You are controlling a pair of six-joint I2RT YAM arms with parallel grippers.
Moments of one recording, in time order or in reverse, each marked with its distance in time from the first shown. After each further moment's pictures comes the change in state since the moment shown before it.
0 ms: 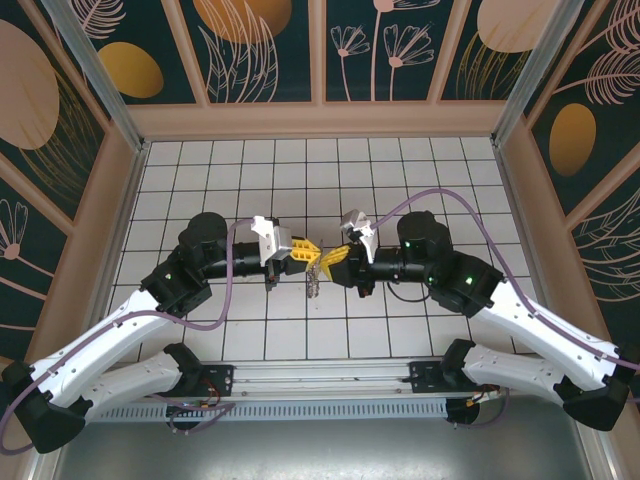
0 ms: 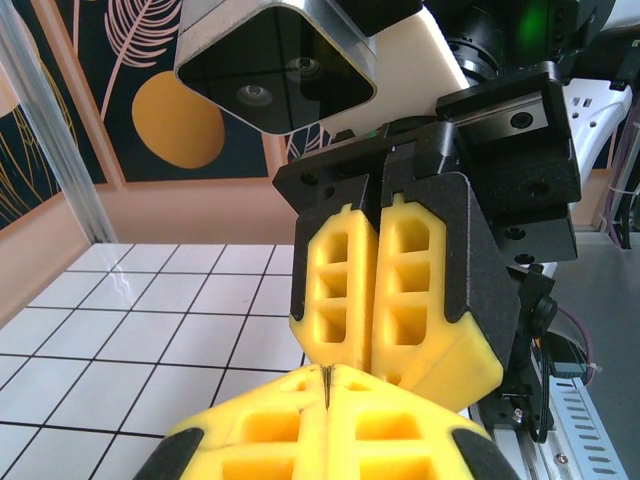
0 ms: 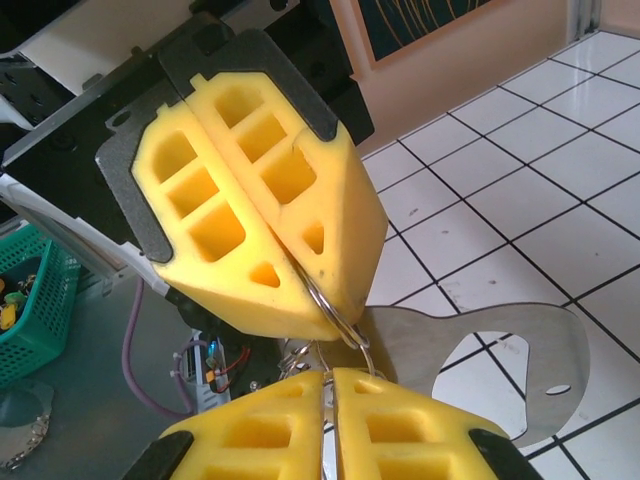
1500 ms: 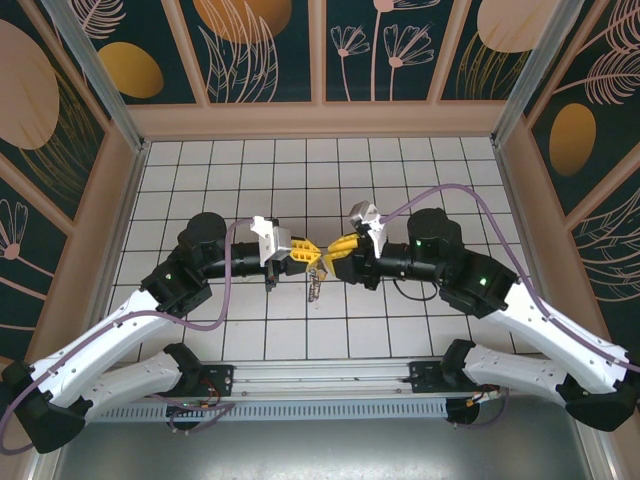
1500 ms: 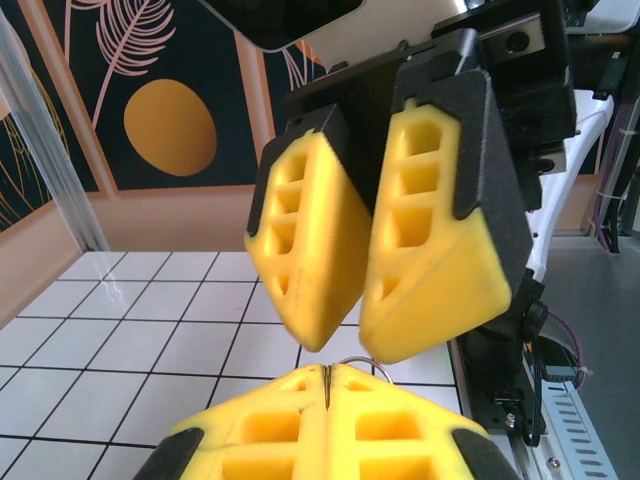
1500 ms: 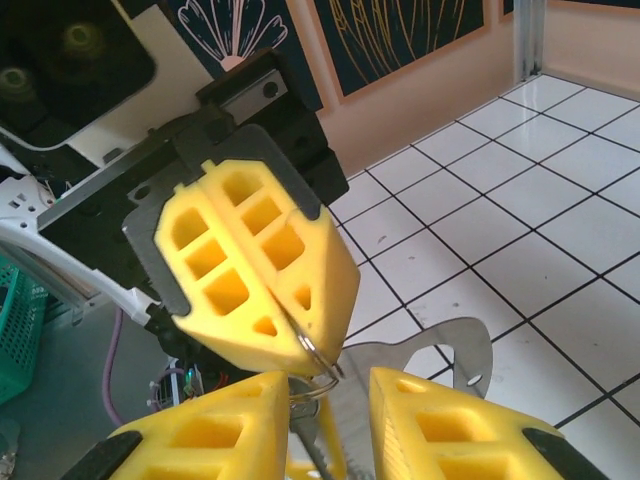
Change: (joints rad) left arm 0.000 0.000 0.000 0.014 0.019 -0.008; right arm 0.015 -0.013 0.084 -0.067 0.104 -0.004
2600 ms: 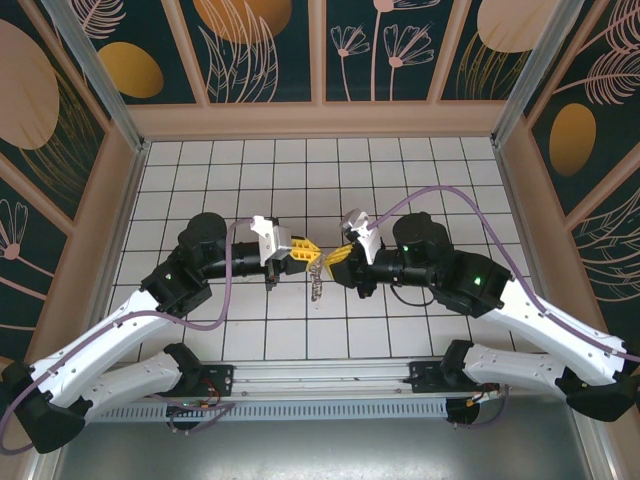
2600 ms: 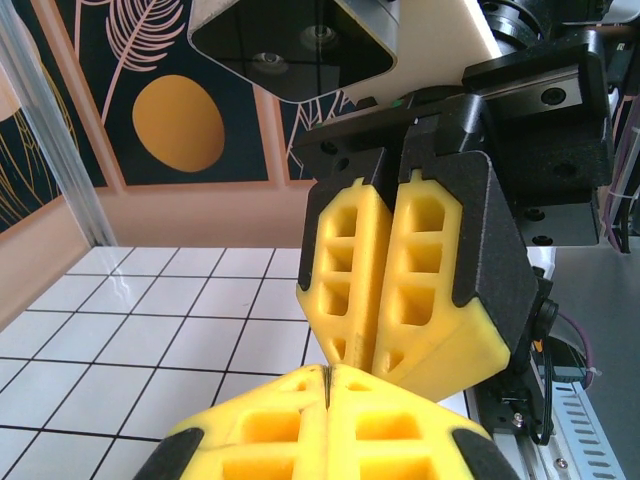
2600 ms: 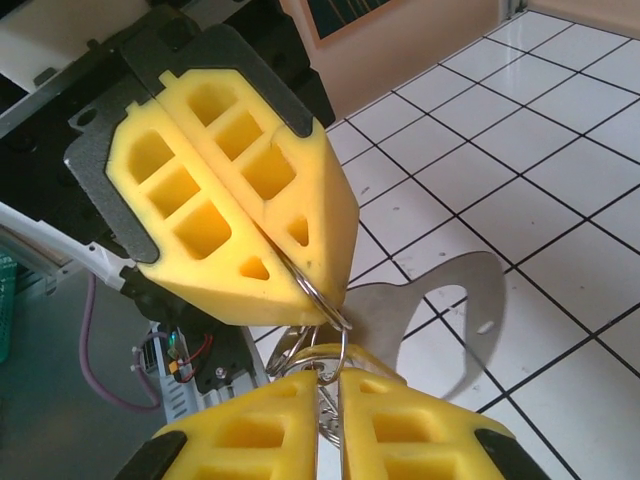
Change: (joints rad) left arm 0.000 -0.001 -0.002 -0.002 -0.018 0.000; right arm 0.075 0.029 0.032 -0.112 0.097 0.002
